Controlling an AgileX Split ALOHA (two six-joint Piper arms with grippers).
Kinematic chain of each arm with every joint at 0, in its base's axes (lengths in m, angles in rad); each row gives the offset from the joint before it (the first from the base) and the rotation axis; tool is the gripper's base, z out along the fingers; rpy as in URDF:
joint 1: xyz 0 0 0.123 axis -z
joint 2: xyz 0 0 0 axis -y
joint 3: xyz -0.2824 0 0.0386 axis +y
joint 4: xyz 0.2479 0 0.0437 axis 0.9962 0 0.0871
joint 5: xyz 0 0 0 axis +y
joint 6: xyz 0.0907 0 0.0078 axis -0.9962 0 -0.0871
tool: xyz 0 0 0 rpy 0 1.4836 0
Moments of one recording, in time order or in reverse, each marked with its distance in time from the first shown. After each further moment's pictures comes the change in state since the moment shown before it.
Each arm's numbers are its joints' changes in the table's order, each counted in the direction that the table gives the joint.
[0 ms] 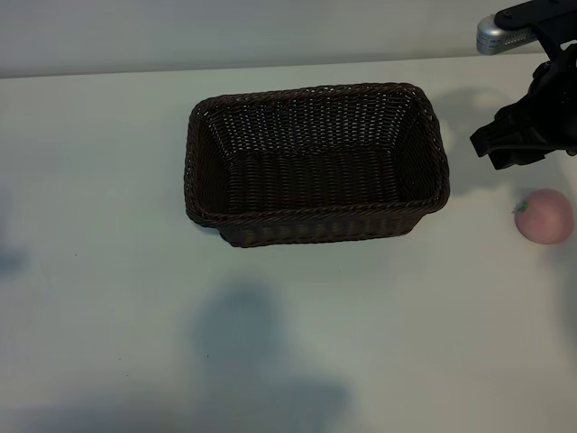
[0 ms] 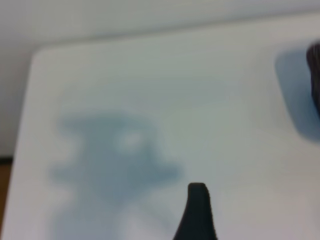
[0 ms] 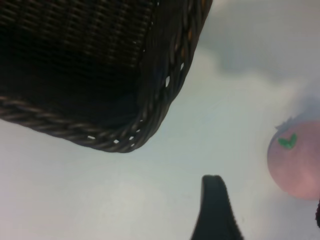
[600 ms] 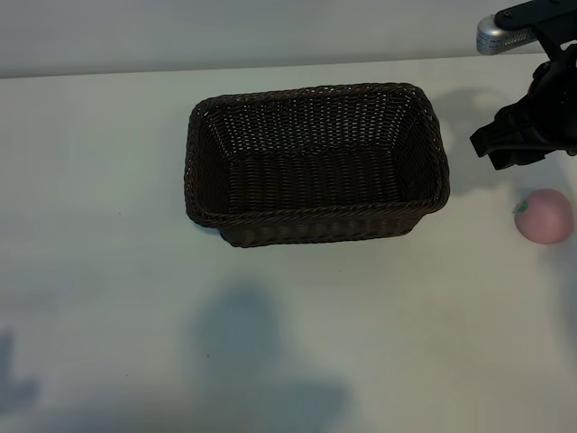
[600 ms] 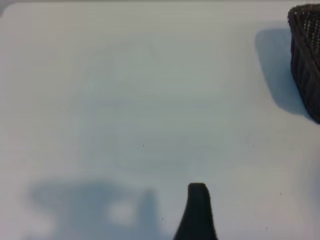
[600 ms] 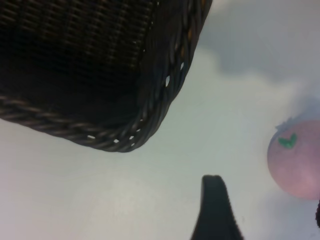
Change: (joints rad) left arm 0.000 0.559 0.490 -0.042 -0.077 0.107; right arm 0.000 0.000 0.000 0.000 0.000 -0.001
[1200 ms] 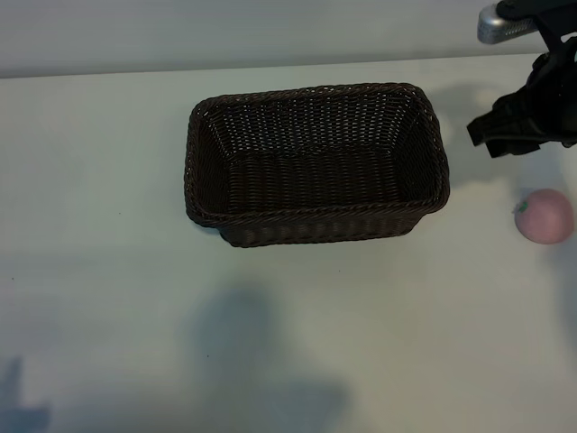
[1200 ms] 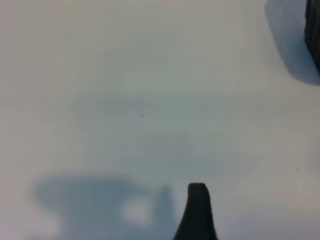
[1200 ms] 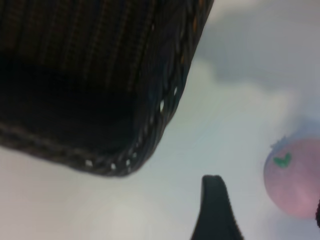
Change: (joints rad) left arm 0.000 0.135 0.179 0.016 -0.015 0.000; right arm 0.000 -0.001 0.000 -0.002 -0.062 -0.039
